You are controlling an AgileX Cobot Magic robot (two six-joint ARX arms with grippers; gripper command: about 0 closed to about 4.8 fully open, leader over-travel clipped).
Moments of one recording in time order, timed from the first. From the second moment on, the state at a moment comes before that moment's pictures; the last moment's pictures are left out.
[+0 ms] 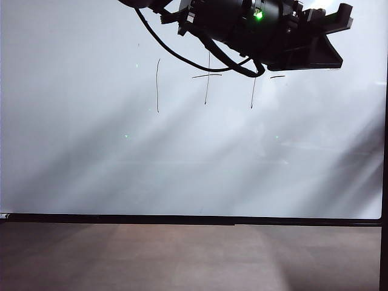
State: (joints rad) left arm -0.93 1.82 1.22 0.43 0.24 0.27; right arm -0.43 2.00 0.91 1.10 -0.55 0.12
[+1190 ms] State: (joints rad) left arm -0.93 1.82 1.22 0.43 0.24 0.27; right arm -0.41 2.04 0.91 1.14 -0.55 0.12
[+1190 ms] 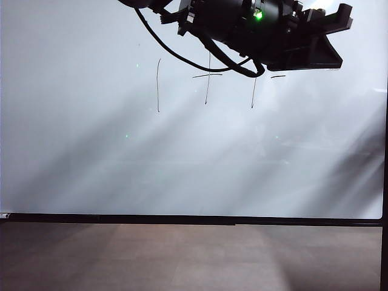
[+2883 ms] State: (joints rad) left arm -0.93 1.82 1.21 0.43 0.24 0.27; right arm -0.57 1.16 0.71 0.77 -0.29 0.26
